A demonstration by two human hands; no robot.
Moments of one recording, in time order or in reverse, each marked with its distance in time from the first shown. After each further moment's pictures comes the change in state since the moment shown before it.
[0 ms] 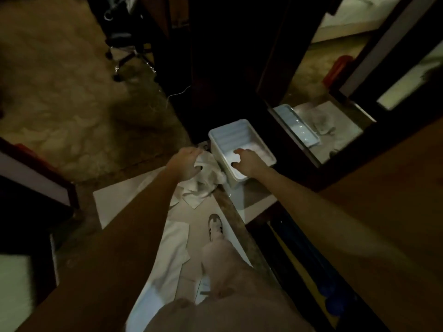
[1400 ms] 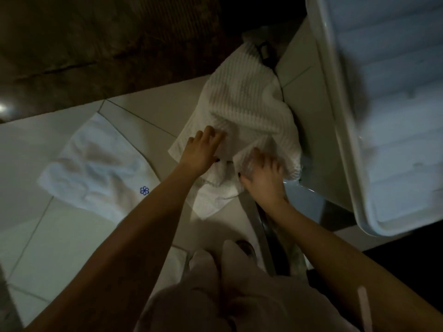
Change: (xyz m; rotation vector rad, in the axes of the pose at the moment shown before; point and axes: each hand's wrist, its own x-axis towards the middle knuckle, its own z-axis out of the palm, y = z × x) left_hand 0.414 -0.389 0.585 0.015 -0.179 -0.157; right_hand 0.564 0.269 0.540 -0.359 -0.090 -0.013
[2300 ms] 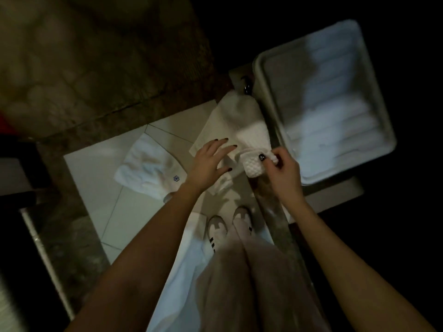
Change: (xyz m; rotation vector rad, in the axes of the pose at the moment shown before) left_hand -0.148 0.108 -0.218 -0.246 0.045 0.120; right_hand -0.165 -0.017 -0.279 1.055 0.163 0.134
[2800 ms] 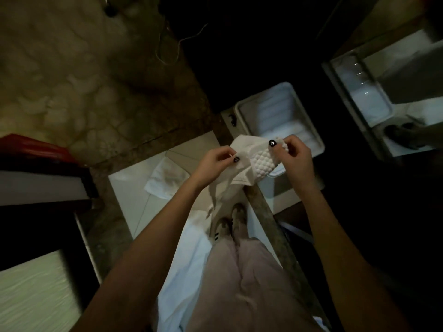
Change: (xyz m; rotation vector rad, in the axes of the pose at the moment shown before) left_hand -0.153 0.232 -0.250 -0.647 0.001 -0.049; right_hand -0.194 -0.254 -0.159 0.240 0.106 -0.147
